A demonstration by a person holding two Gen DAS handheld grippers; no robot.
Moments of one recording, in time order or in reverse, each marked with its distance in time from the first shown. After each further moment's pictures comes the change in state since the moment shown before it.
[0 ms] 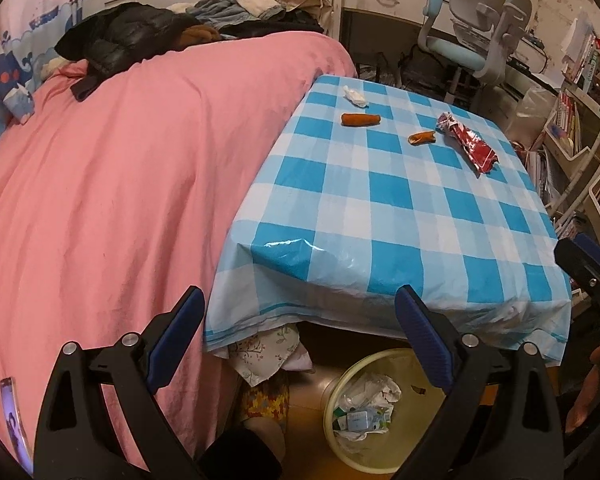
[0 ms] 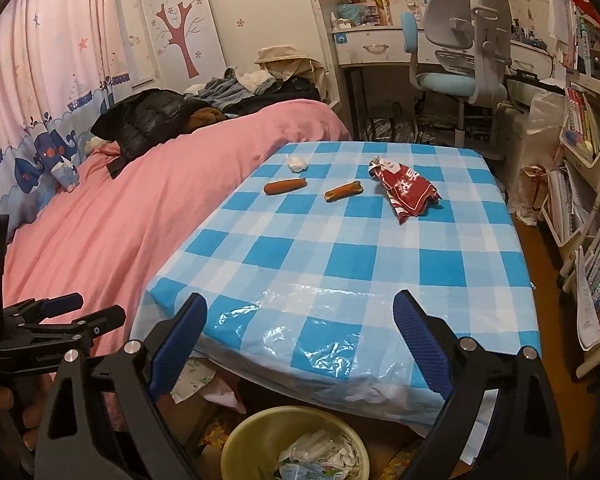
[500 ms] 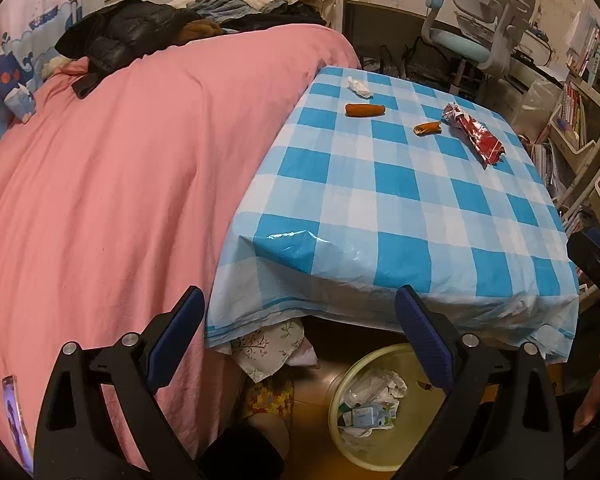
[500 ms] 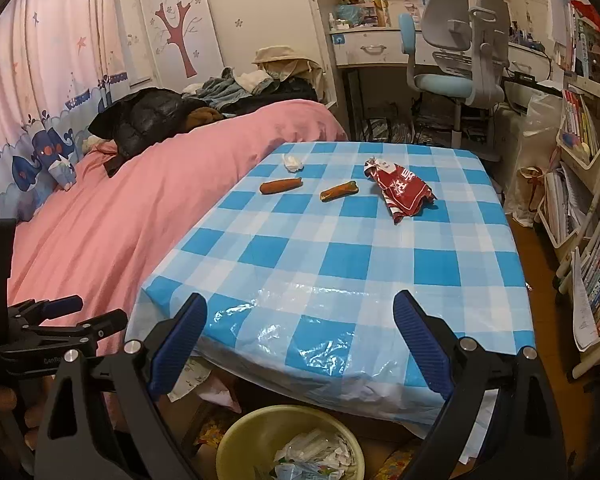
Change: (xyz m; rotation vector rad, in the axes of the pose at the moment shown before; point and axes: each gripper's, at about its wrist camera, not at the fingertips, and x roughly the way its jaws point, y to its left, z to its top) left arm 0.006 -0.001 -0.001 0.008 0.025 0.019; right arm 0.000 0.000 -0.001 -0.008 0.000 -0.014
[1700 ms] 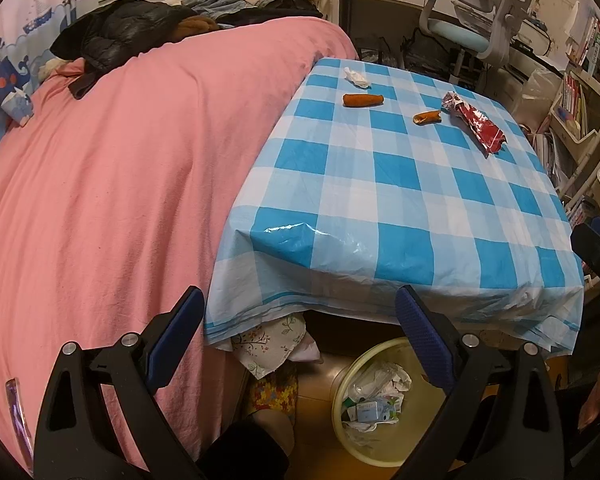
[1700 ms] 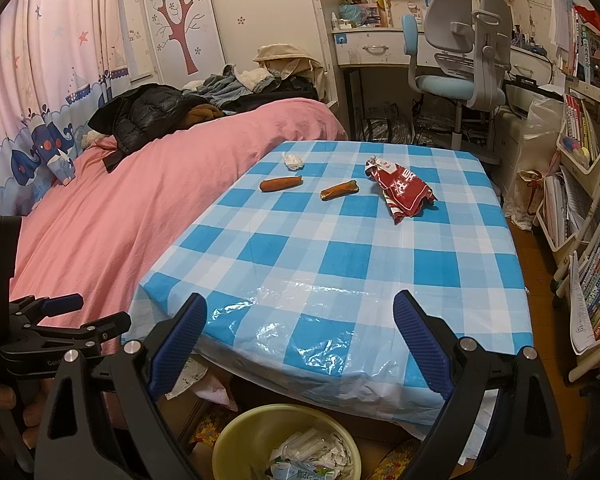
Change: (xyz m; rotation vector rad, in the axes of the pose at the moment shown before) left arm 0.006 -0.003 -0.004 0.015 0.018 0.008; right arm 0.002 0.003 -0.001 -0.014 0.004 -0.008
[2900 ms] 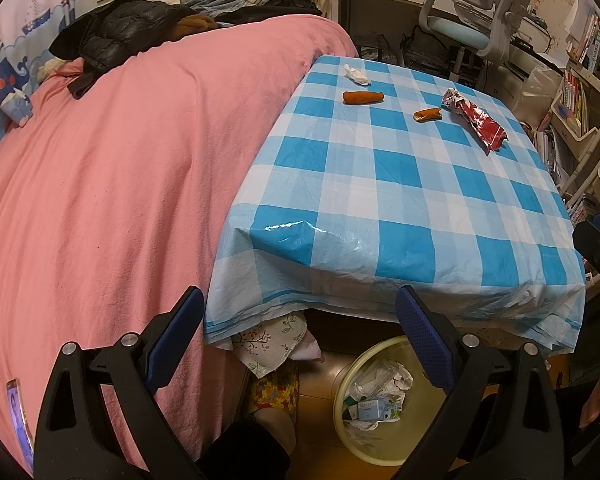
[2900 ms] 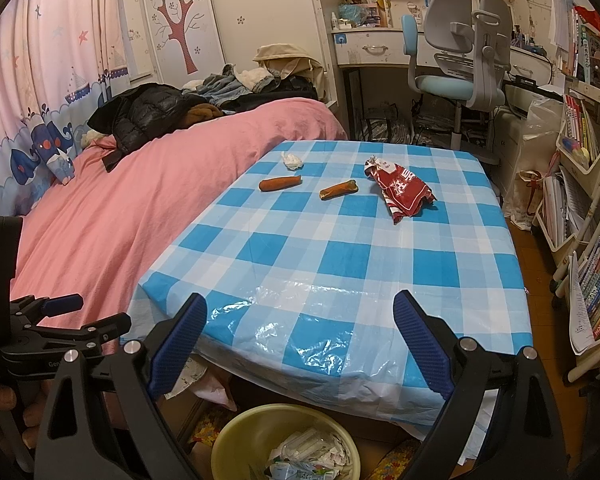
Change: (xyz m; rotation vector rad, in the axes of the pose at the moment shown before) left arm 0.001 -0.001 0.001 0.002 0.005 0.002; right arm 0.000 0.001 0.000 -0.001 0.000 -0.001
